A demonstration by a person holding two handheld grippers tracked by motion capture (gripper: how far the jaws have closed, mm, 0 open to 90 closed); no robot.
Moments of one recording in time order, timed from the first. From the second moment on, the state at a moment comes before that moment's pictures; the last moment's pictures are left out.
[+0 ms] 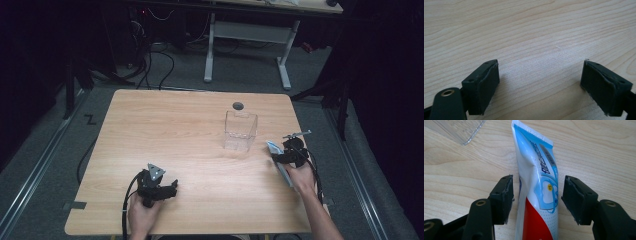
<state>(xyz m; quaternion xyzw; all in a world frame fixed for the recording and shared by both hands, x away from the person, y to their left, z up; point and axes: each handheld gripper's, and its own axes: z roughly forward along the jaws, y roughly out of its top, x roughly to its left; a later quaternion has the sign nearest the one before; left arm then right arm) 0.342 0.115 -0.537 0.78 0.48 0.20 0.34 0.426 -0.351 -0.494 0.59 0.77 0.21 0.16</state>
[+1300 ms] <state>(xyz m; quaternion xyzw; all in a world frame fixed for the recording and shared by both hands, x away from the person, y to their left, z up) 0.343 0.115 -0.536 0.78 0.48 0.20 0.34 0.430 -0.351 -0.498 0.59 0.77 0.20 0.12</state>
